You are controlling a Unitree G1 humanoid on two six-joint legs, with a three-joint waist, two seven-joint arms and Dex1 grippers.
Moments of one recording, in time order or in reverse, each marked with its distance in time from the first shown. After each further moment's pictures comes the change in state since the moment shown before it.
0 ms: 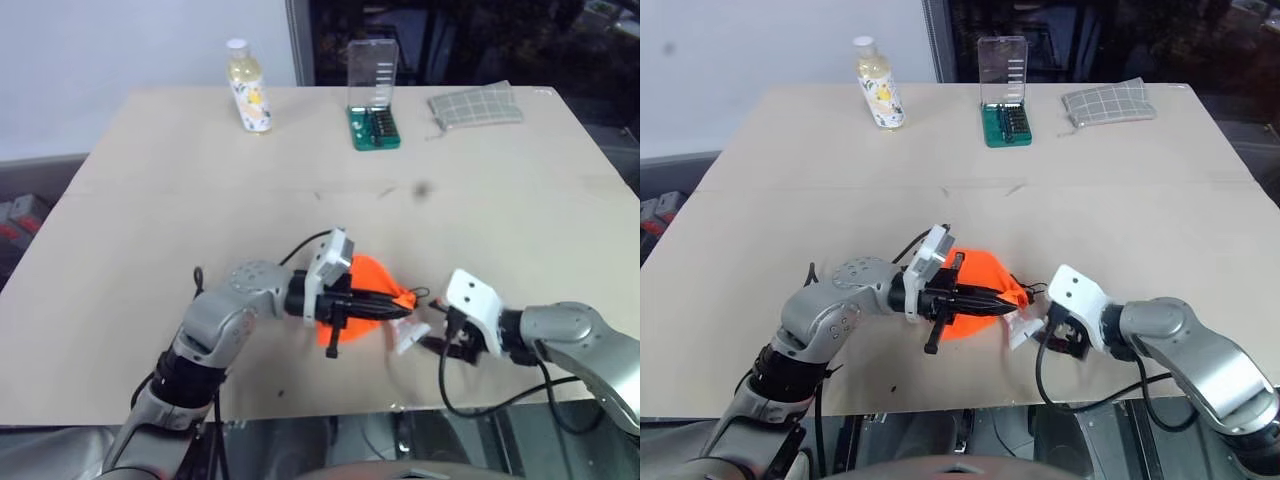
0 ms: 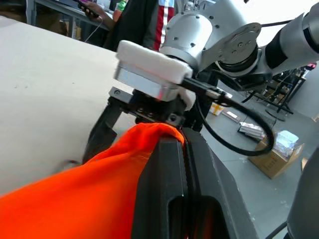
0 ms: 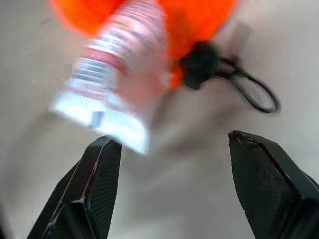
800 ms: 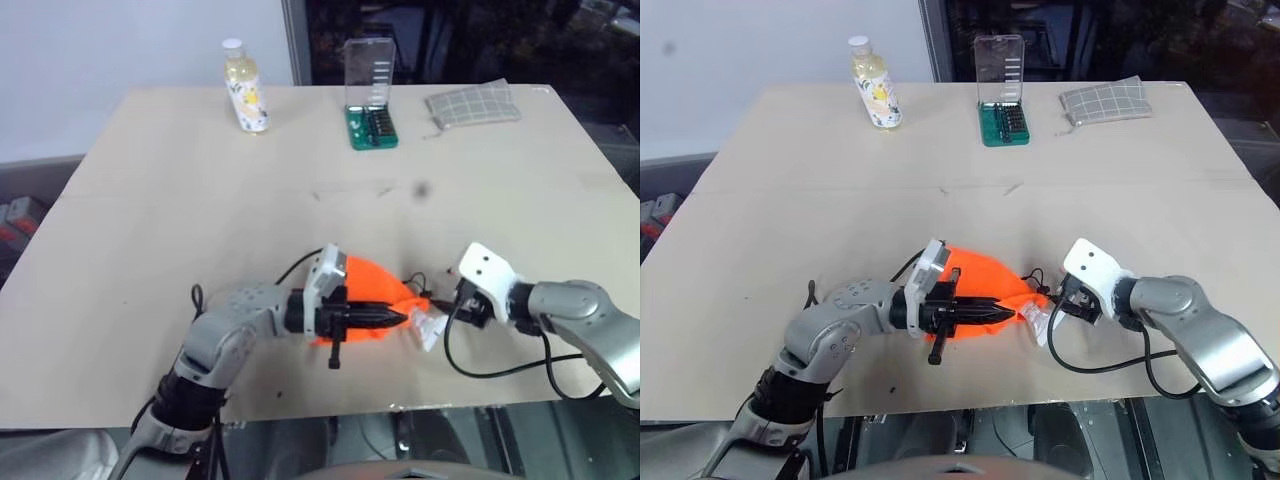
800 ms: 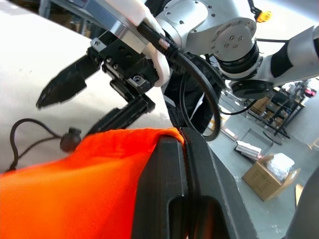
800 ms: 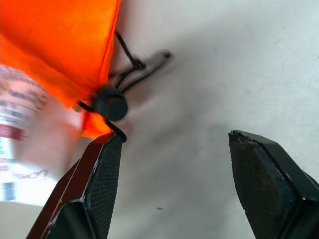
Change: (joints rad) left arm 0.135 -0.030 0.017 0.000 -0.022 -0.001 0.072; right arm -0.015 -0.211 0.100 0.195 -0.171 -0.336 0.014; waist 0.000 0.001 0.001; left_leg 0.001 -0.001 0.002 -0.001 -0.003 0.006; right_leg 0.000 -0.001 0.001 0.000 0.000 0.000
